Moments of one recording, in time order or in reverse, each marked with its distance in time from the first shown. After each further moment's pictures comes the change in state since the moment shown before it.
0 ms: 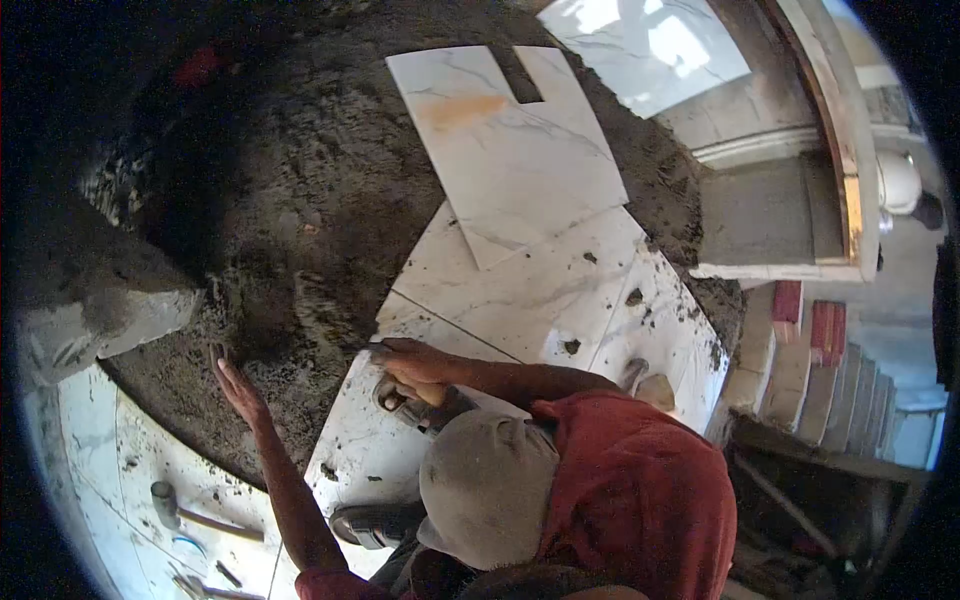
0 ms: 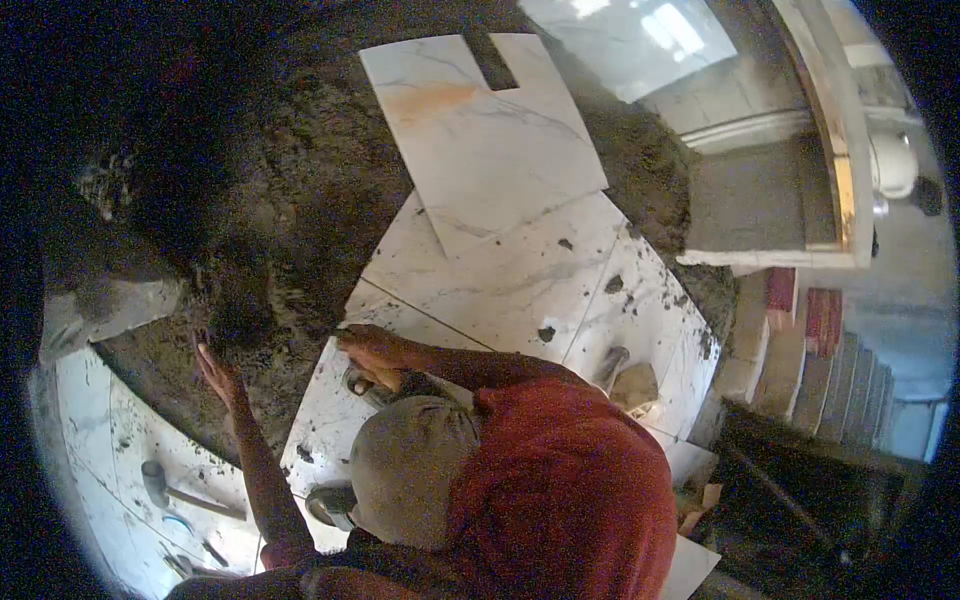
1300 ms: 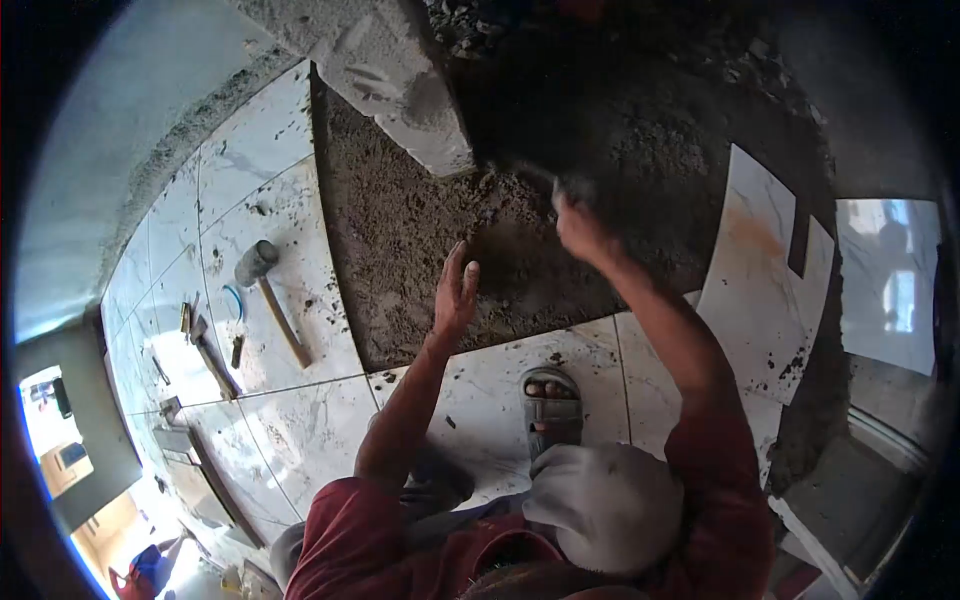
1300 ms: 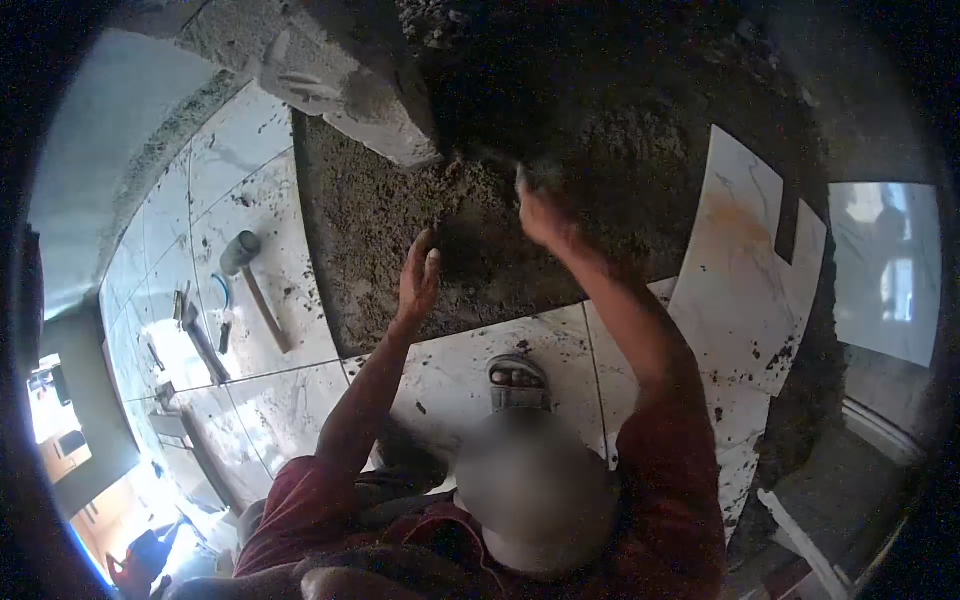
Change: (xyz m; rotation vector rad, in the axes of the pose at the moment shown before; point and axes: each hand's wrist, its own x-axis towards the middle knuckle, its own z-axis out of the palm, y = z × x) left_hand -0.049 0.050 0.027 0.089 0.017 0.020; right_hand 0.218 -0.129 0.006 -1.753 0.056 -0.466
